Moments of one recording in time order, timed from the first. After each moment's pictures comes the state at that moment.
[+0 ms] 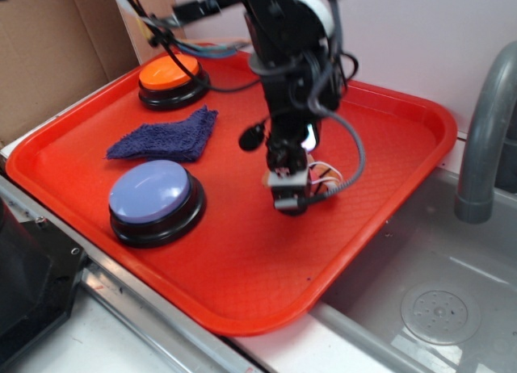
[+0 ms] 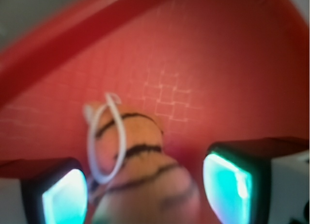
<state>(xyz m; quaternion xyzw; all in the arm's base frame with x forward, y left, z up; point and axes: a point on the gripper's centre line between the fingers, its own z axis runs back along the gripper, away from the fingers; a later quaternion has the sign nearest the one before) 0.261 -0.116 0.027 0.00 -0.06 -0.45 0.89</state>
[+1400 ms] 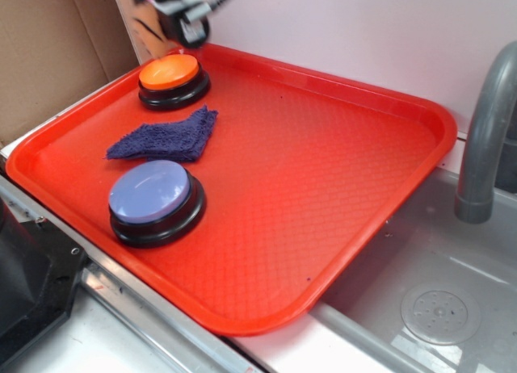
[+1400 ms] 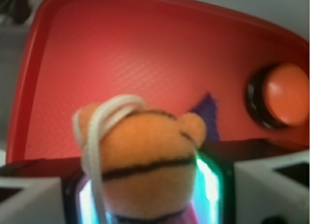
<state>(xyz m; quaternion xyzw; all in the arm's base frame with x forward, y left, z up) 0.225 -0.010 0.162 -0.02 -0.03 -0.05 1.00</state>
